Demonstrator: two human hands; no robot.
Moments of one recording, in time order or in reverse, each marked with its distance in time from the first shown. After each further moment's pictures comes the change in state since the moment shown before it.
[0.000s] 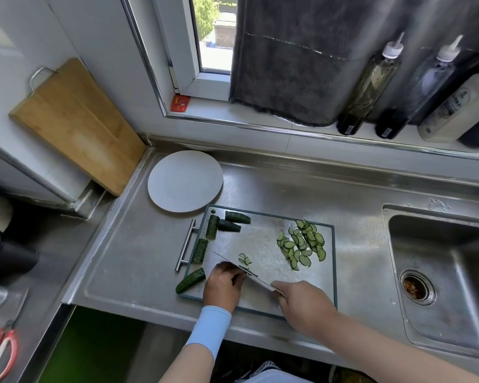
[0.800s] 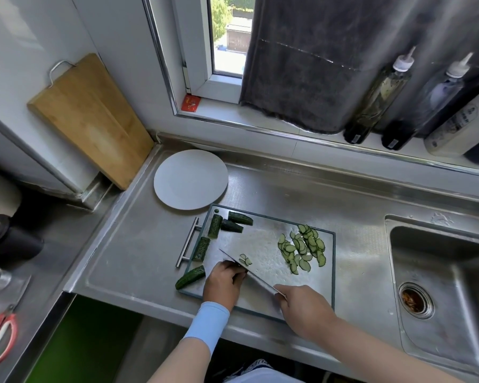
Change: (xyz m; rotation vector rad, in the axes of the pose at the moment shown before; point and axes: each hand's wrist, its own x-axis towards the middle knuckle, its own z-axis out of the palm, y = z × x) left_hand 0.001 -0.004 0.005 -0.044 -0.008 -0.022; right_hand 0.002 0.007 0.005 0.004 -0.016 0.044
